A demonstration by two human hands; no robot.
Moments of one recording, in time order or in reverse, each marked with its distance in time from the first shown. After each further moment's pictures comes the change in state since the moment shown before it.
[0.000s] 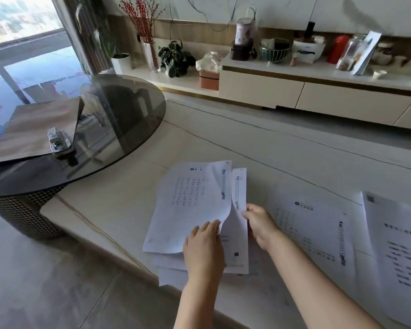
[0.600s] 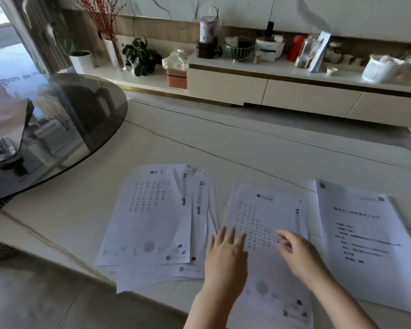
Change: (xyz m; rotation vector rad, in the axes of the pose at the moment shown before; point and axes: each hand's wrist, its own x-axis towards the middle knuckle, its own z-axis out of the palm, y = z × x) left_hand -0.039 0.081 0.044 0.173 -0.345 0.385; right_hand -0.078 0.068 -0.154 -0.775 0.246 -0.136
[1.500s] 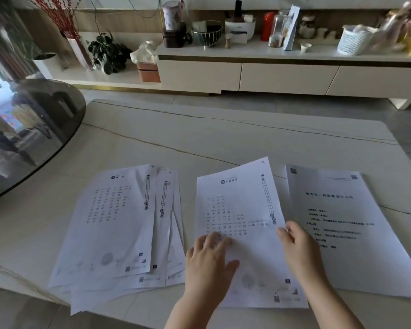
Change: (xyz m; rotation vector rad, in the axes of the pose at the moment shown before) left_hand 0.016 0.032 0.040 0.055 0.041 0.041; right_hand 0.000 0.046 -0.023 0.309 0.348 0.108
